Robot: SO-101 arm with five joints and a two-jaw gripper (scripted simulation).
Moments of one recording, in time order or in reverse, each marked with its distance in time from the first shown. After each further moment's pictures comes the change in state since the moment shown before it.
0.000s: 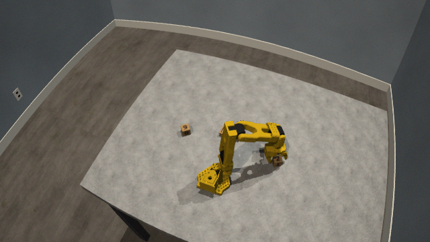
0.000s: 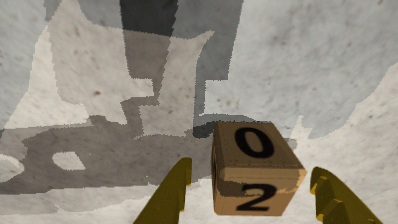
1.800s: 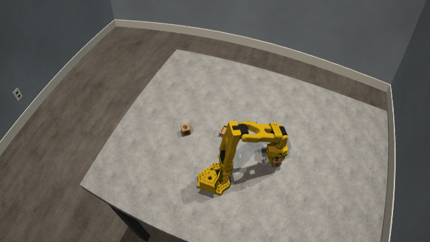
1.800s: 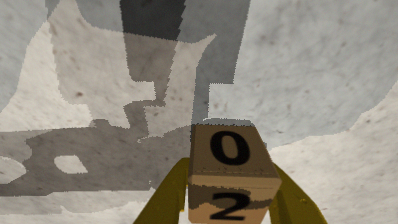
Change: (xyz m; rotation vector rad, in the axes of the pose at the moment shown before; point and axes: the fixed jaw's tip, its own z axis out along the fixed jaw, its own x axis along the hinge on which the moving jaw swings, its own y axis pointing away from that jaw) arm 0.000 -0.006 0.004 -0.017 0.002 0.000
